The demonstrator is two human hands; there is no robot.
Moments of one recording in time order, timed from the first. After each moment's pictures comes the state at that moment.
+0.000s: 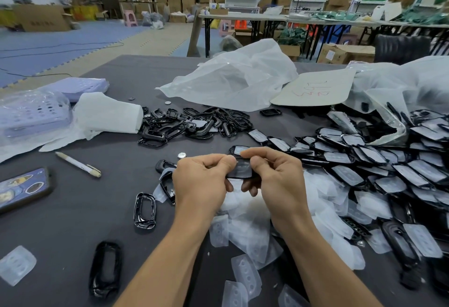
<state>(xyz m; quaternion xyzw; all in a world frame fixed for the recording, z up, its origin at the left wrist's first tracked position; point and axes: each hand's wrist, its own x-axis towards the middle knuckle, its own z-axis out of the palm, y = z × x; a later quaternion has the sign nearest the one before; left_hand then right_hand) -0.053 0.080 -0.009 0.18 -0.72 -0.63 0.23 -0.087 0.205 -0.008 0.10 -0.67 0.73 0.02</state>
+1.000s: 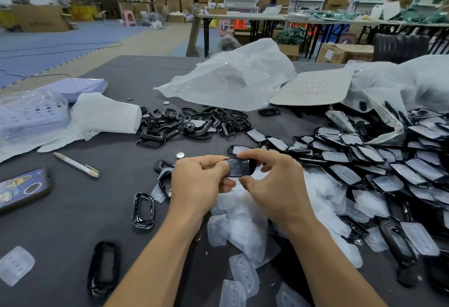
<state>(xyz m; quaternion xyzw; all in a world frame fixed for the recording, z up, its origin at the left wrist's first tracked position) -0.058 0.072 -0.014 0.17 -0.68 -0.70 0.16 -0.090 0.219 -0.010 0.18 -0.86 0.45 0.13</state>
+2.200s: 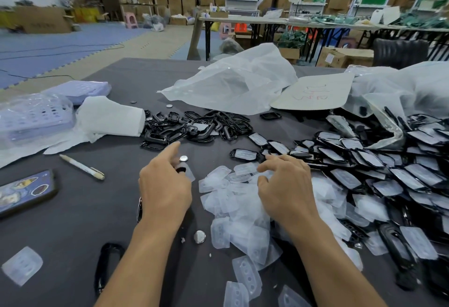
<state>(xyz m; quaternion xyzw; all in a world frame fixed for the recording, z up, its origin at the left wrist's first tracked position) -0.045 0.026 -0.013 0.29 -0.84 -0.38 0.25 -0.104 0.224 -0.021 0.12 -0.95 0.27 0.14</state>
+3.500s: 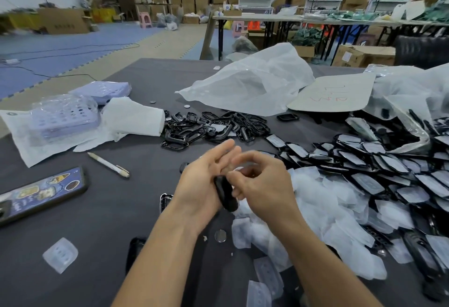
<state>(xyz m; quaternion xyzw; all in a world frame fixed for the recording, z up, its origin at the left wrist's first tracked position) -0.044 0.041 0.010 0.14 -0.44 -0.89 0.03 -0.072 0.164 0.006 0.16 -0.78 0.60 -0.03</state>
